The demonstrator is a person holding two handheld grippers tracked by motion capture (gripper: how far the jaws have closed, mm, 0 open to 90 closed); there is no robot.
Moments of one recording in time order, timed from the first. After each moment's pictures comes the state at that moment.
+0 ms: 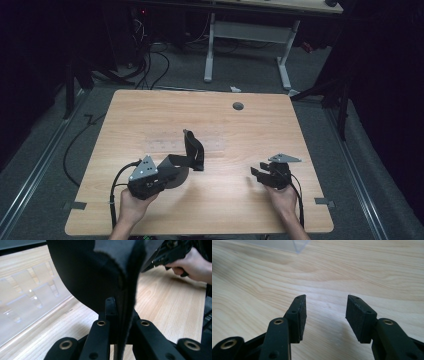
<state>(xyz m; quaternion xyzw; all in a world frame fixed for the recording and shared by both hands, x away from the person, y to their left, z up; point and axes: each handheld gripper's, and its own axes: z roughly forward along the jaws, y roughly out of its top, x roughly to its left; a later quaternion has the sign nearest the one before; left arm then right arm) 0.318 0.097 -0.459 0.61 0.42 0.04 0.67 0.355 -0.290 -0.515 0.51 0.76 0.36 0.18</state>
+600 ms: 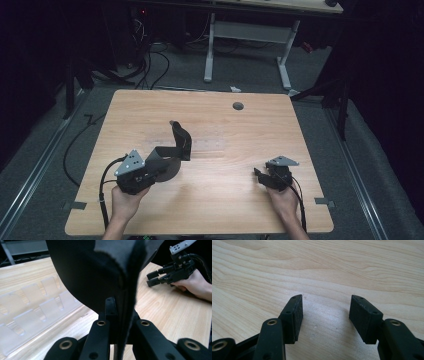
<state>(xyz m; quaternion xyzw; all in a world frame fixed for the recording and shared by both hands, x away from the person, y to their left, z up) 0.327 0.118 -0.444 0.57 0.44 0.06 0.69 0.356 -0.295 -0.531 0.51 0.76 0.32 0.23</state>
